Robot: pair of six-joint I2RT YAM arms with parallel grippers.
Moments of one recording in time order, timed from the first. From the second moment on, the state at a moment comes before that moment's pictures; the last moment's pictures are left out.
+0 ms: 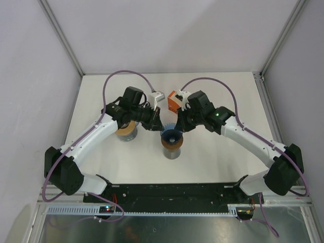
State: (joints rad) left arm -0.54 1.39 1.21 -0.63 0.63 -0.05; right arm 0.71 1.42 1.24 -0.58 -0.23 0.29
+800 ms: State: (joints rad) left arm -0.56 1.37 1.14 -0.52 0.61 0.06; right arm 0.71 1.39 1.13 -0.43 -0.21 0.28
